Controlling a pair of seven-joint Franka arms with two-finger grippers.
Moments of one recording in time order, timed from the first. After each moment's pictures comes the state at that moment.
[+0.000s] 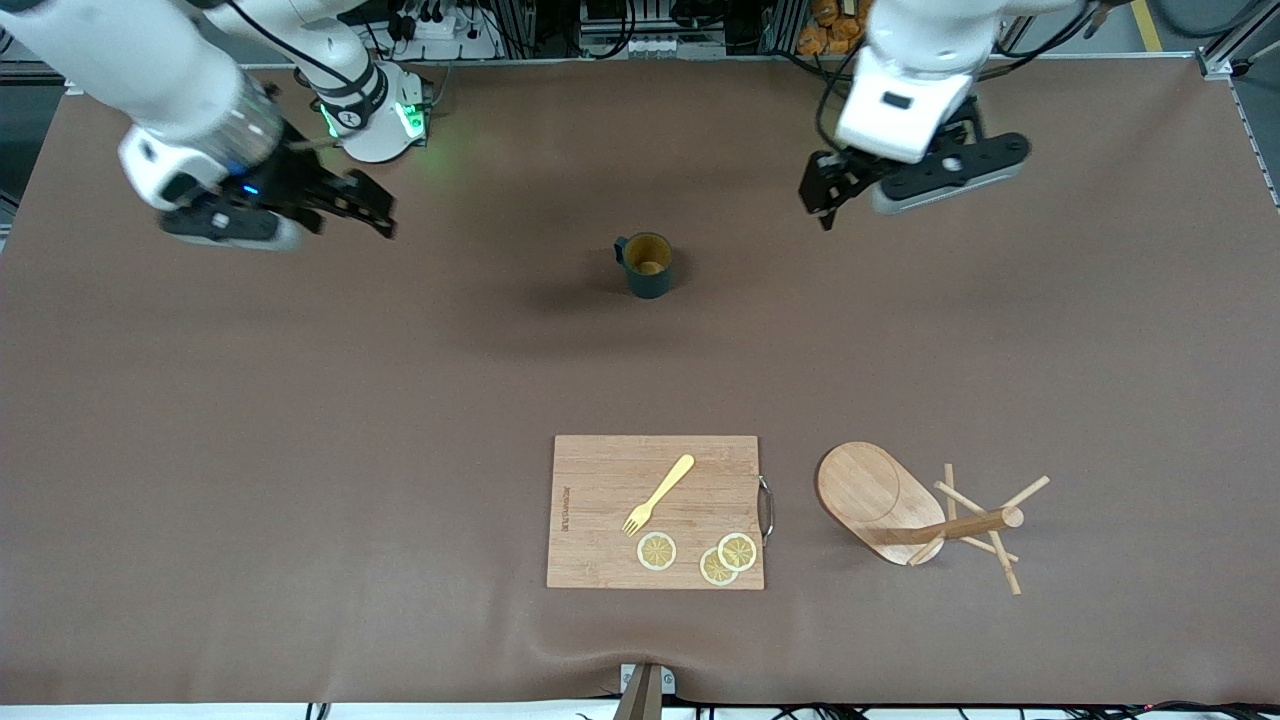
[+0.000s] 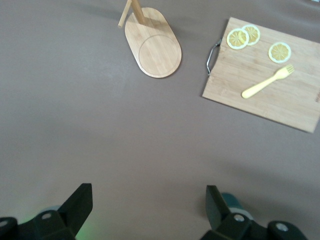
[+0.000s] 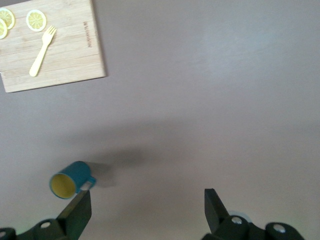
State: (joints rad) left arm -0.14 0.07 -0.54 -1.53 0.19 1.58 -1.00; right arm 0.30 -0.18 -0.02 -1.84 0.14 1.65 0.39
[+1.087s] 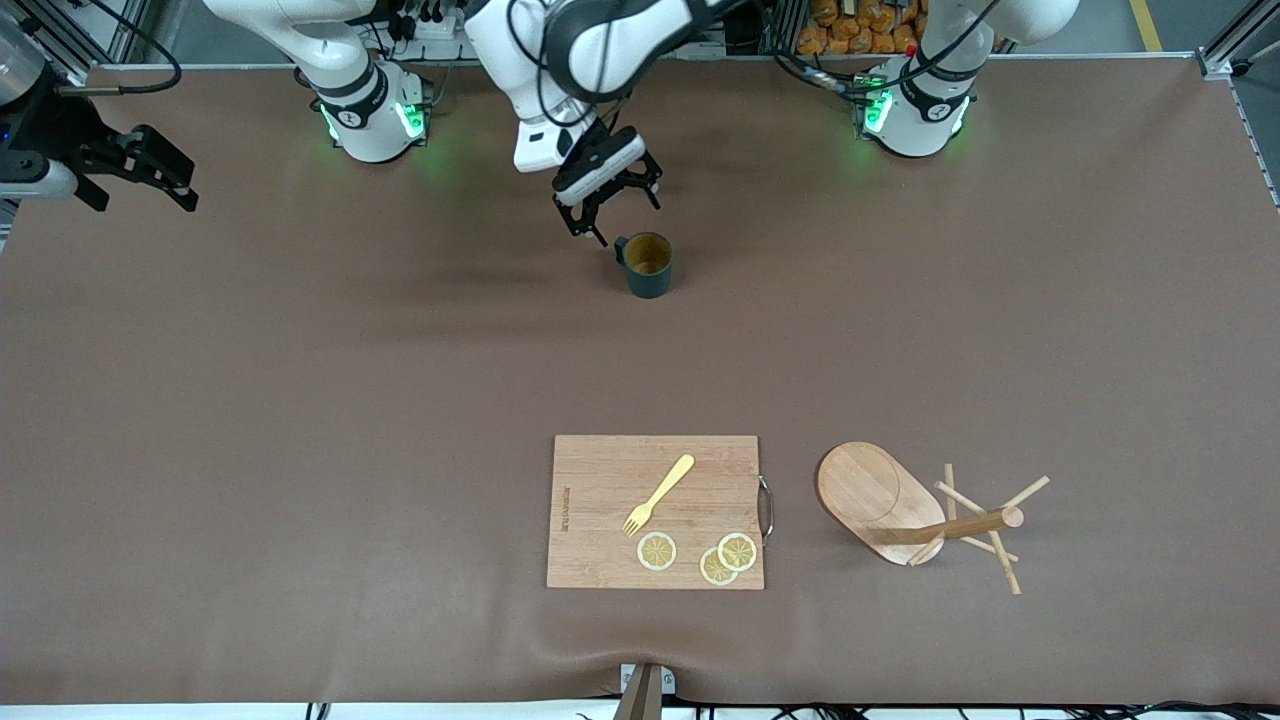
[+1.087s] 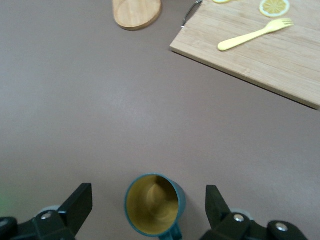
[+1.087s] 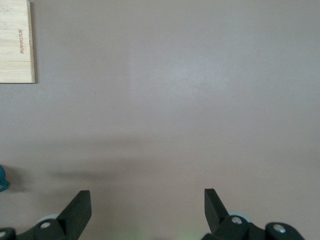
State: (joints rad) left arm -1.04 0.62 -0.24 -1.36 0.60 1.59 -1.94; right arm 0.04 -0.26 0.00 -1.83 -0.03 1.59 0.05
